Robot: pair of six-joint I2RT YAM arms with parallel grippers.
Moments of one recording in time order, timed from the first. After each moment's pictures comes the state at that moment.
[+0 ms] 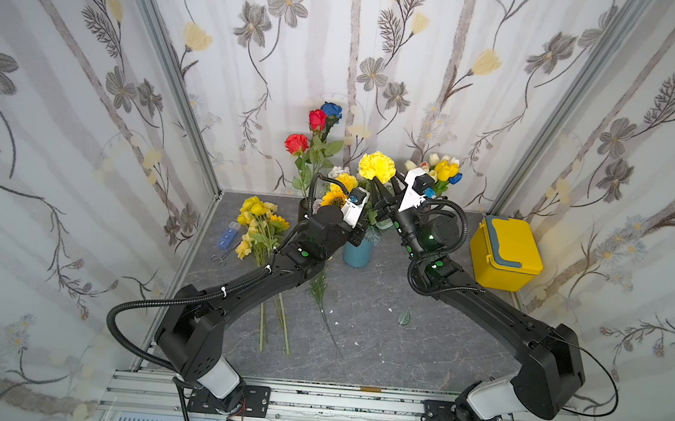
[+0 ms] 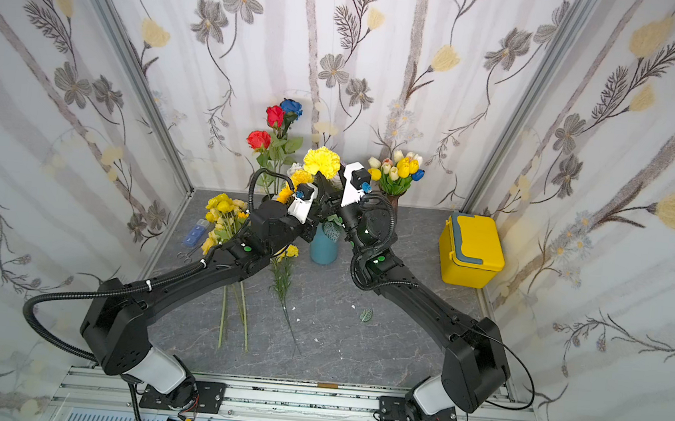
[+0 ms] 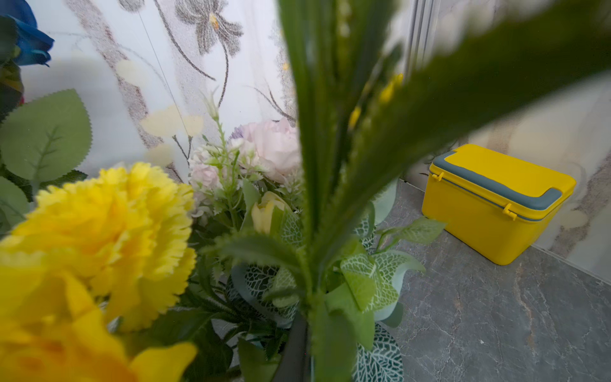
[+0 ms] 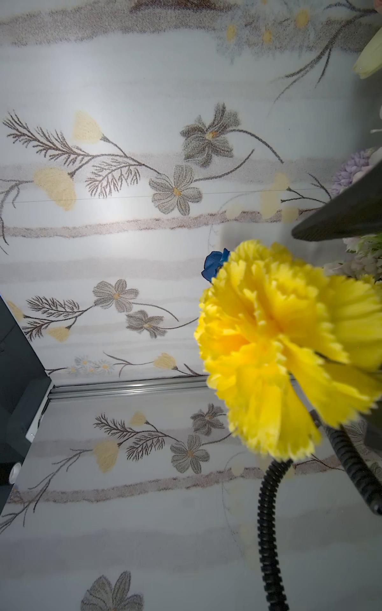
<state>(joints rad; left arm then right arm) -0.69 1.55 1.22 0.22 -0.08 0.05 0.66 1.49 1.21 0.74 0.04 0.06</state>
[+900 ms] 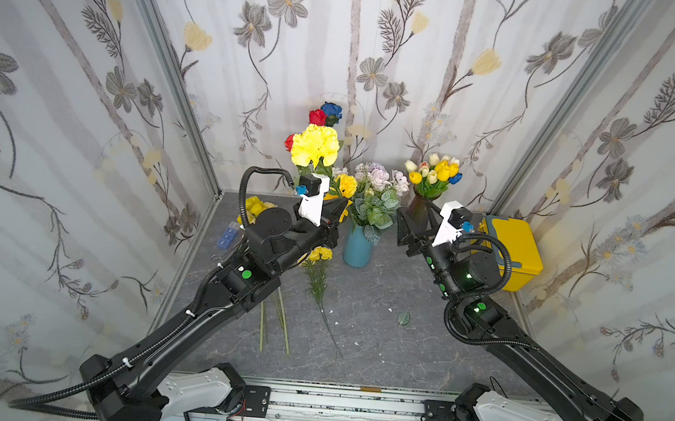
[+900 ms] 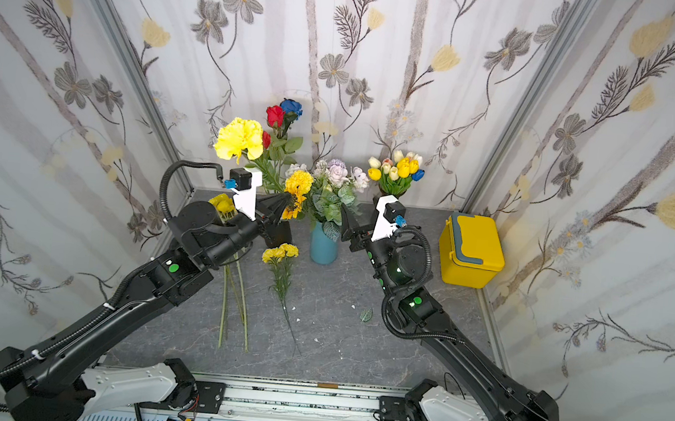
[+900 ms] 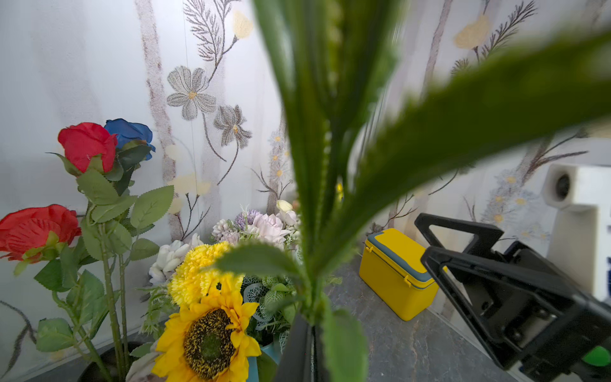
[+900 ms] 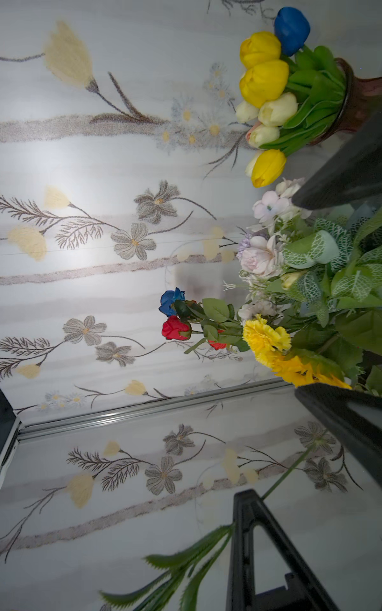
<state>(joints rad) -0.71 1.10 1.20 -0.01 -0.03 -0.17 0.66 1.04 0.87 0.48 0.16 0.10</state>
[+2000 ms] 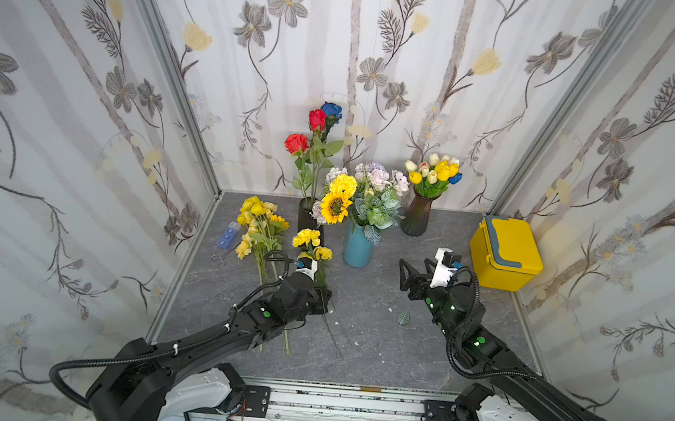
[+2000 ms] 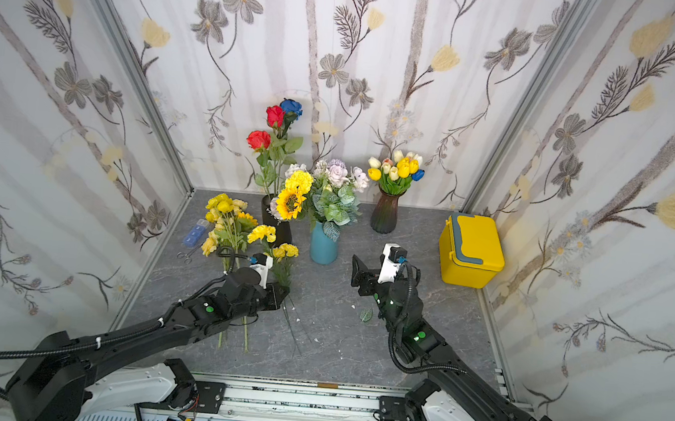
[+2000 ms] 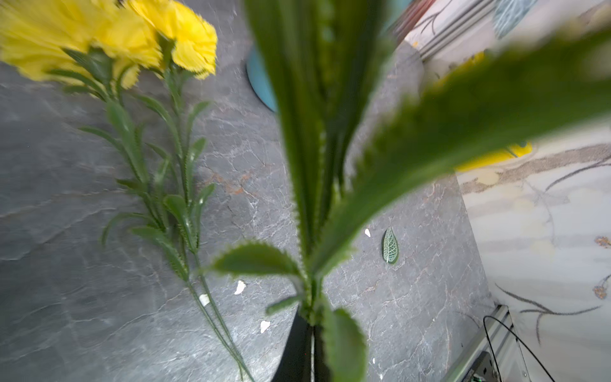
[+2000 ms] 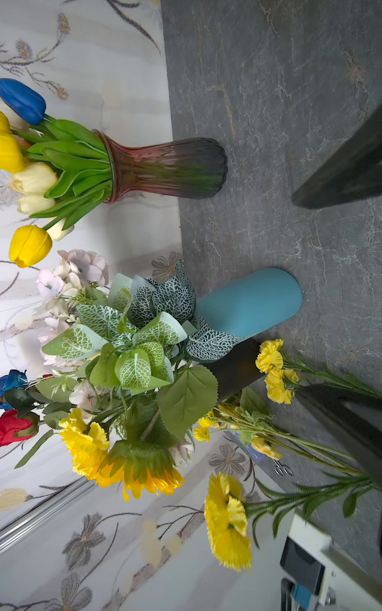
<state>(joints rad) -0.74 1.16 0.55 0.01 0.05 -0.81 0.66 0.87 0.51 0.29 0.27 0.36</state>
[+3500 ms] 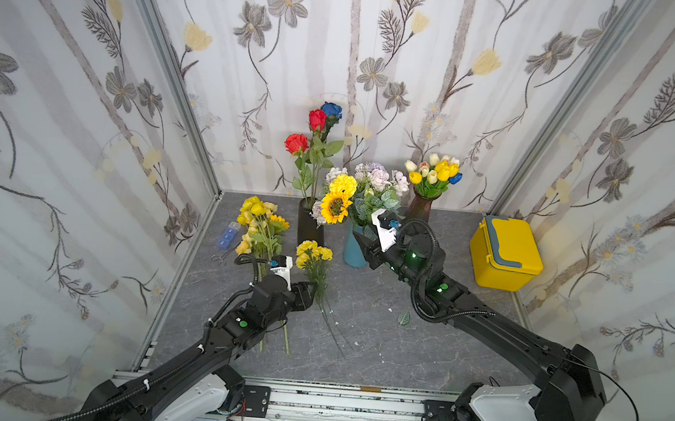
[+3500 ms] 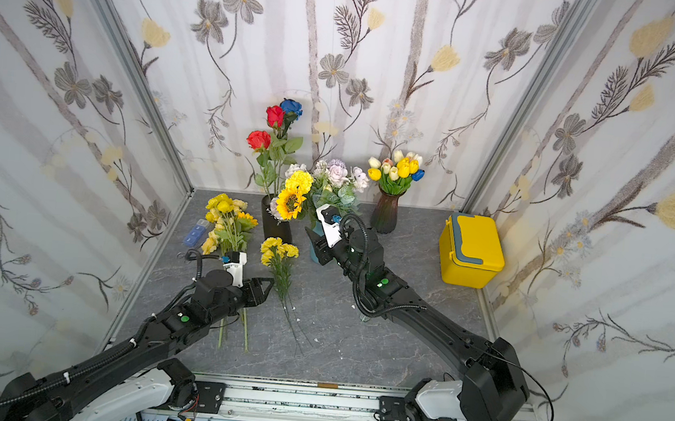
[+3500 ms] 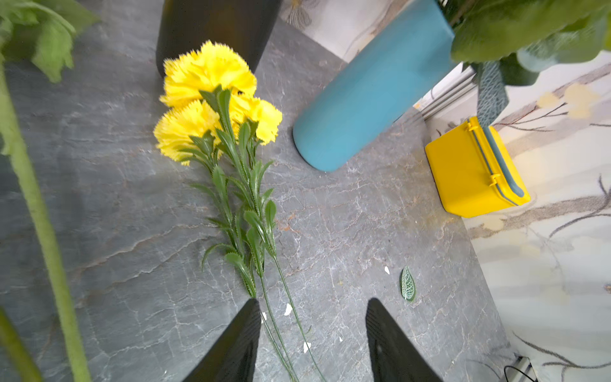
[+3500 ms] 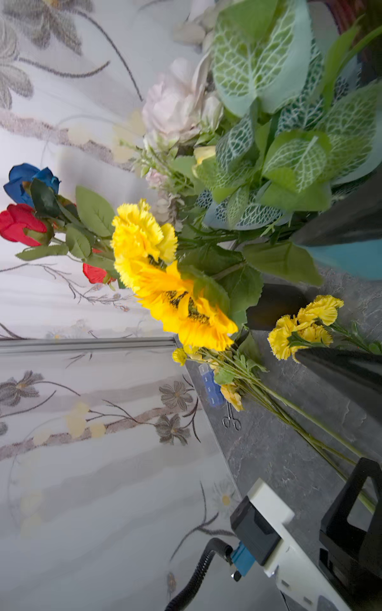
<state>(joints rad) -0.58 0.86 0.42 -0.01 -0.01 -0.73 0.75 1.37 1.04 0.27 -0.06 -0.08</state>
